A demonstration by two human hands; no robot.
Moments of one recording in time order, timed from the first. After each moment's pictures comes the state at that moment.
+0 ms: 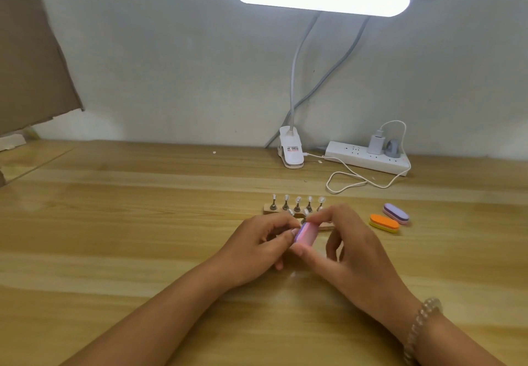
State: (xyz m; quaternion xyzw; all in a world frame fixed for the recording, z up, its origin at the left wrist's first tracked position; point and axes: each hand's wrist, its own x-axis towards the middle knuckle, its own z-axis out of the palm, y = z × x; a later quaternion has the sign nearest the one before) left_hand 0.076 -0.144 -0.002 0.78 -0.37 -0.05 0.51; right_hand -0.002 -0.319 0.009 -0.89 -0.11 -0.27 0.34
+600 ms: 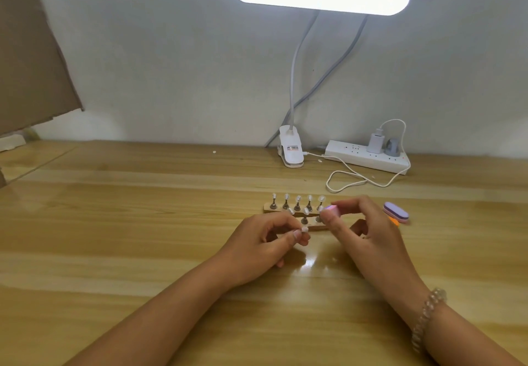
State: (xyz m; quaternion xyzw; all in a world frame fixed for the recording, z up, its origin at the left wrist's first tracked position) left_hand 0.072 -0.145 0.001 0.76 -0.37 -0.05 0.53; right_hand 0.006 -0.334 0.012 -0.84 0.00 -0.28 0.45
